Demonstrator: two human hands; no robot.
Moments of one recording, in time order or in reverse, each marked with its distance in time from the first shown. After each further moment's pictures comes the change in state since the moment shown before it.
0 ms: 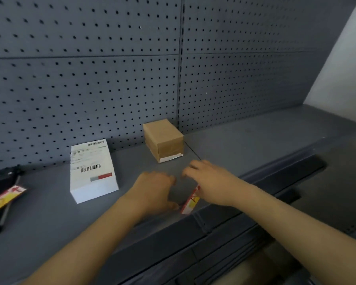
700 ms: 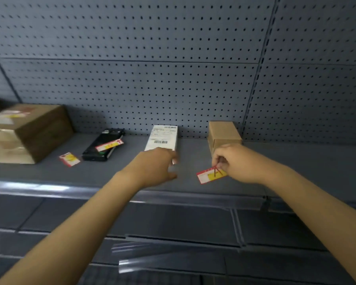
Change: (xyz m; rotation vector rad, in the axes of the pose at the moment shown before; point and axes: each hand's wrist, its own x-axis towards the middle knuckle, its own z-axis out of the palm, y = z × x) left_hand -0.116 0.010 -0.056 -0.149 0.105 -0.547; right_hand 0.019 -0.010 -0.045 0.219 0.002 -0.345
